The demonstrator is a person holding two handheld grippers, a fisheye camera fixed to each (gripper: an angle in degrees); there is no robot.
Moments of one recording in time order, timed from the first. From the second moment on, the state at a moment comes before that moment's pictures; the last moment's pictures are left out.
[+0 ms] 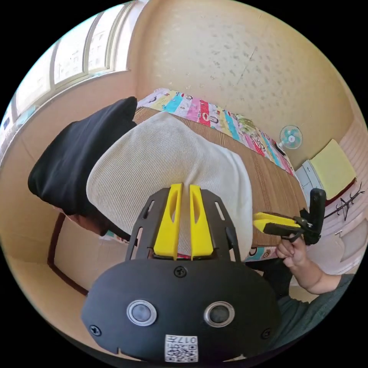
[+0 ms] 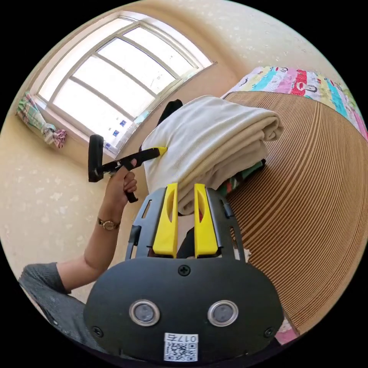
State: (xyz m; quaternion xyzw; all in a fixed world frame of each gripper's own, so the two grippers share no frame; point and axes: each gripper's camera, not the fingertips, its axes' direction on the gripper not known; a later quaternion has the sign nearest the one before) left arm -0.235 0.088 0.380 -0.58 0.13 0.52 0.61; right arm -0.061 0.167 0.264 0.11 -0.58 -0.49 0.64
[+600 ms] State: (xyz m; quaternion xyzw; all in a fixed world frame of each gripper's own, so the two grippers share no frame) left arm -0.369 0.158 0.115 -0.69 0.24 0.40 0.55; right arm 0.516 0.095 0.620 0.09 -0.53 0.05 0.84
